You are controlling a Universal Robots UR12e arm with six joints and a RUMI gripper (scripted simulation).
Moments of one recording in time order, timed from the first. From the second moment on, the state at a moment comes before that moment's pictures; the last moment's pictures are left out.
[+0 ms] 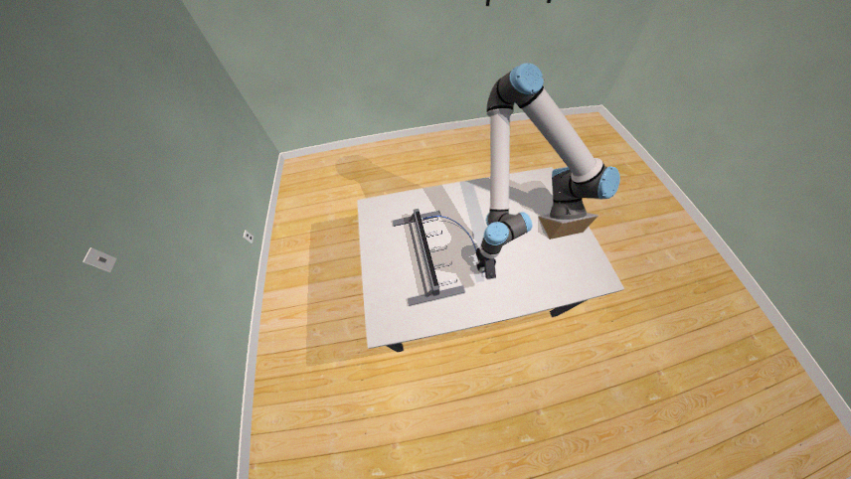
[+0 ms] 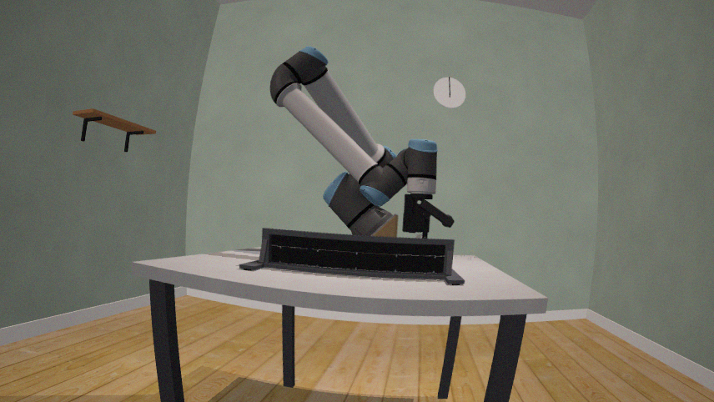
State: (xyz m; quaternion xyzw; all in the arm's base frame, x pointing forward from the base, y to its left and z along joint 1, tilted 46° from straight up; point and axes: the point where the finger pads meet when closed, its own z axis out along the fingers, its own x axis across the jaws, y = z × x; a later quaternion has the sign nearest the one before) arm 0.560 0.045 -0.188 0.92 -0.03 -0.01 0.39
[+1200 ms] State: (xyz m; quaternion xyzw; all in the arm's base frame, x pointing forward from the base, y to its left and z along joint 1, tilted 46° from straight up) arm 0.560 0.045 -0.188 0.92 -0.03 -0.01 0.39
